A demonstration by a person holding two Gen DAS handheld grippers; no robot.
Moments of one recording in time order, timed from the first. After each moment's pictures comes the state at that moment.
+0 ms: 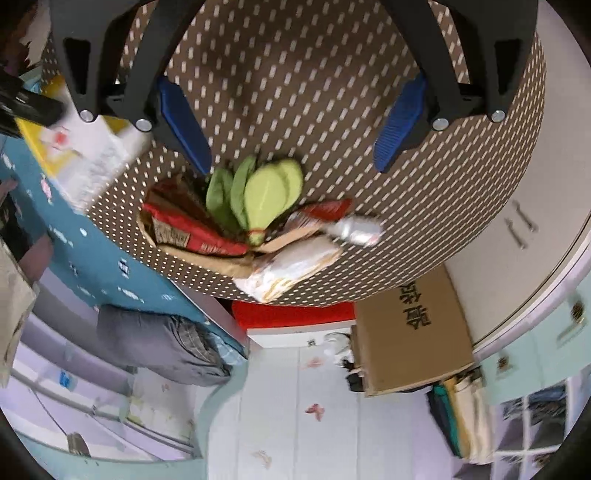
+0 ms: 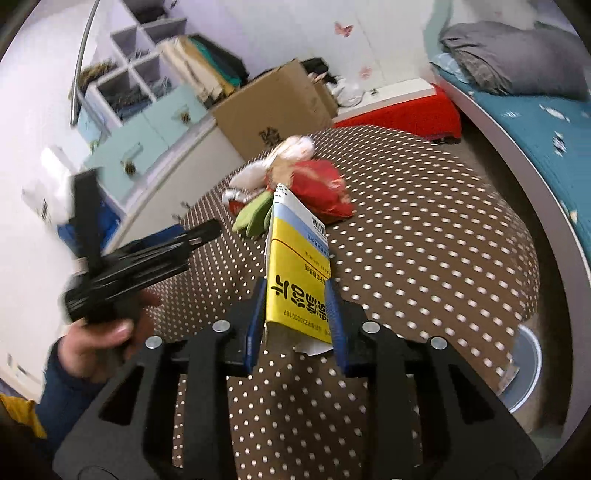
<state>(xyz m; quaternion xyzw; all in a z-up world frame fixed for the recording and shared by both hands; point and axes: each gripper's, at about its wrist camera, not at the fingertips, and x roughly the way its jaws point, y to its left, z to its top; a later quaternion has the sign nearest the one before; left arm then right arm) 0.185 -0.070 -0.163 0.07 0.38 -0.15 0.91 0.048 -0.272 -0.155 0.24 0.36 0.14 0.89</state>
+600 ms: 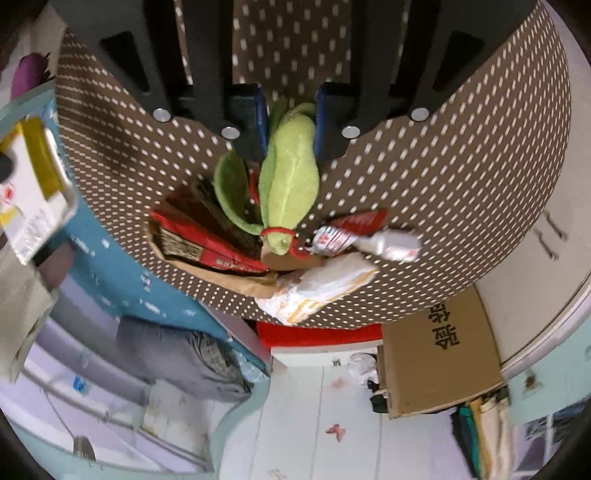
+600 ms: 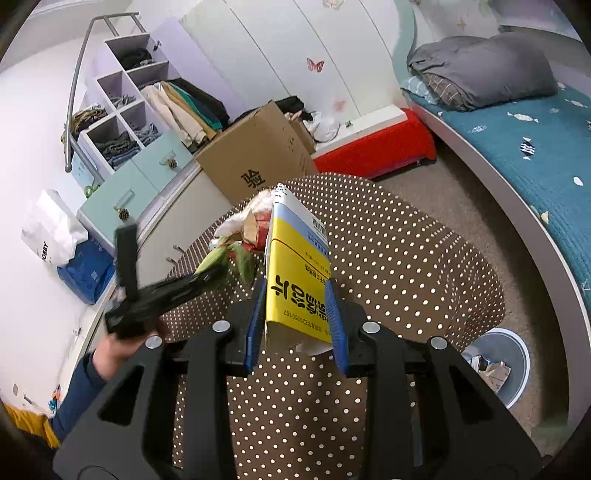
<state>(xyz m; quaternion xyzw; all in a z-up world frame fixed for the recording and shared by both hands) 0.187 -0.065 -0.173 0.04 0.41 -0.20 0.89 0.022 -0.314 -0.123 0.26 0.31 0.09 0.91</state>
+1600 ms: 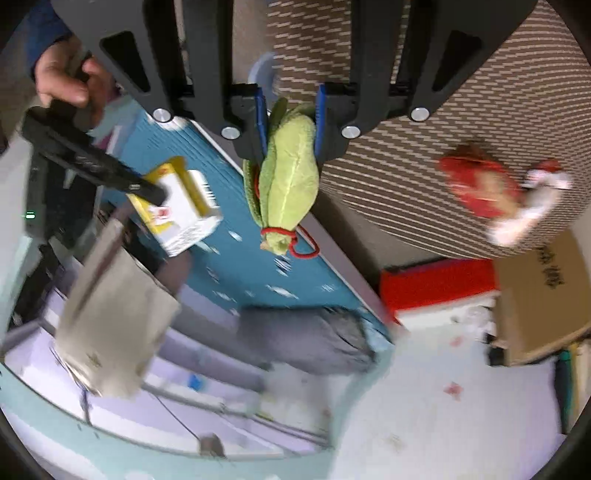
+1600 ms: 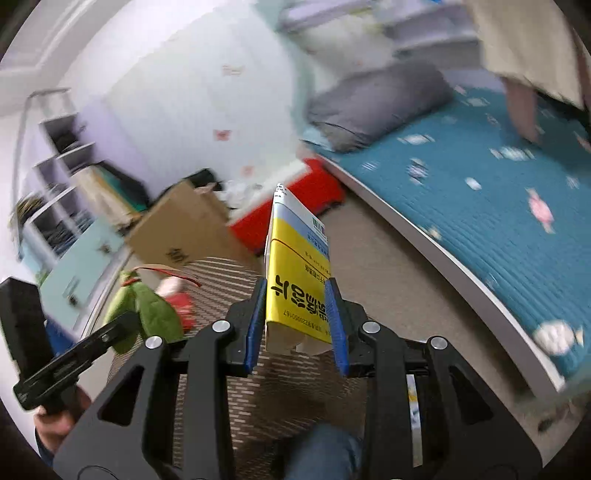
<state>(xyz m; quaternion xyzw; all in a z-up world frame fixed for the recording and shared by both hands) 0.066 -0.248 -0.106 0.04 0.36 -0.41 0.84 -0.068 -0.479 -0.139 0.33 0.26 -0.11 0.90</state>
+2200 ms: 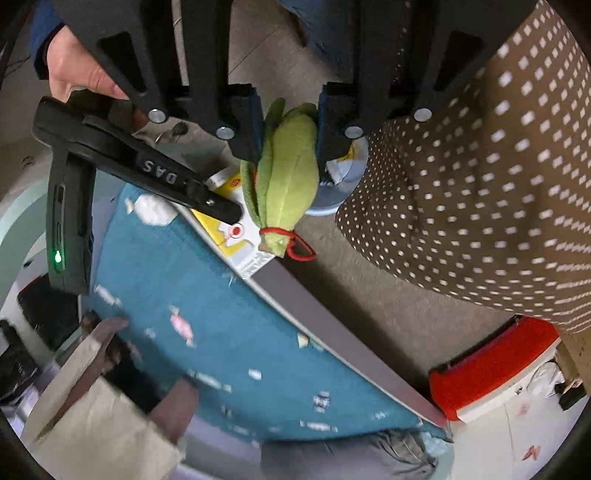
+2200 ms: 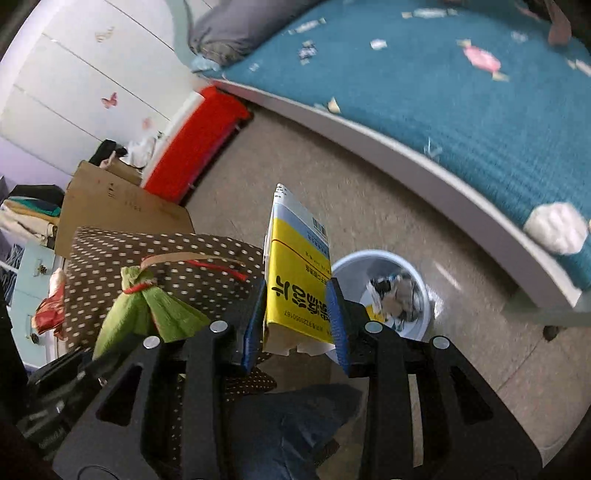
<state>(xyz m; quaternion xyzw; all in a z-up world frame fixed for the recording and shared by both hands) 0.074 -0.421 -0.275 0.18 0.54 -0.40 0.72 -0.027 -0.540 -0.325 0.44 0.41 -0.17 0.78</state>
